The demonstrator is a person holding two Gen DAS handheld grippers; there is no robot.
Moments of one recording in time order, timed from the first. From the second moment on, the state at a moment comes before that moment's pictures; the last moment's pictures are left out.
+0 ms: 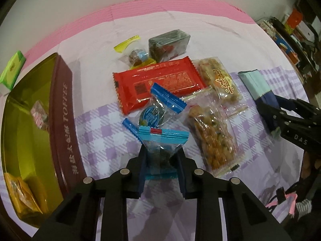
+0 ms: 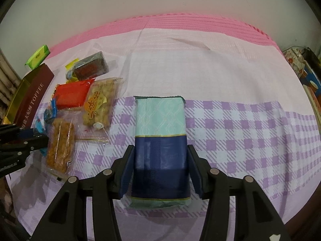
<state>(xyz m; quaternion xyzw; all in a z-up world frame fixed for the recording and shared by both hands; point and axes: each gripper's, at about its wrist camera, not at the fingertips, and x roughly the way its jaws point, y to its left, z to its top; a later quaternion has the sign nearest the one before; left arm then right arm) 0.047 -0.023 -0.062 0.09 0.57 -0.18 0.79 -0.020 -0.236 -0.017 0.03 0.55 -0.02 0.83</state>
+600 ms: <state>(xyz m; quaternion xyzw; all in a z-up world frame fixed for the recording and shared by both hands) 0.042 0.039 -0.005 0.03 0.53 -0.14 0.84 -0.013 -0.230 -0.022 0.01 0.56 -0.04 0.83</state>
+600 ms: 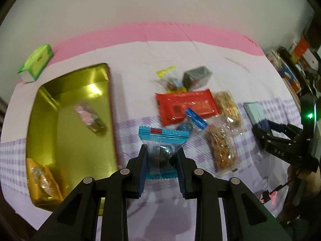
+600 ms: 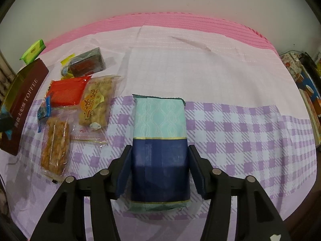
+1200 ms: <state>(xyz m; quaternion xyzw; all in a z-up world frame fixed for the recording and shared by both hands) 0.053 0.146 -0.015 -0.01 0.54 -0.01 0.84 0.015 -0.235 -0.026 0.02 0.57 -0.05 0.82</state>
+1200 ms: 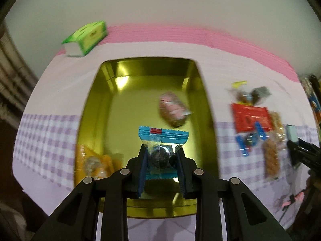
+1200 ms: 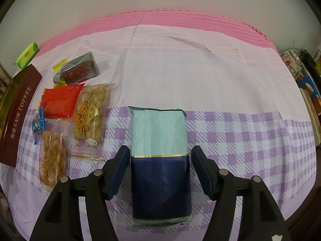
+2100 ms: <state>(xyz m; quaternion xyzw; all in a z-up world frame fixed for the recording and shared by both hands) 0.068 0.171 -0.063 0.00 0.57 0.02 0.82 0.020 -0.223 -0.026 0.01 0.57 -0.06 0.82</state>
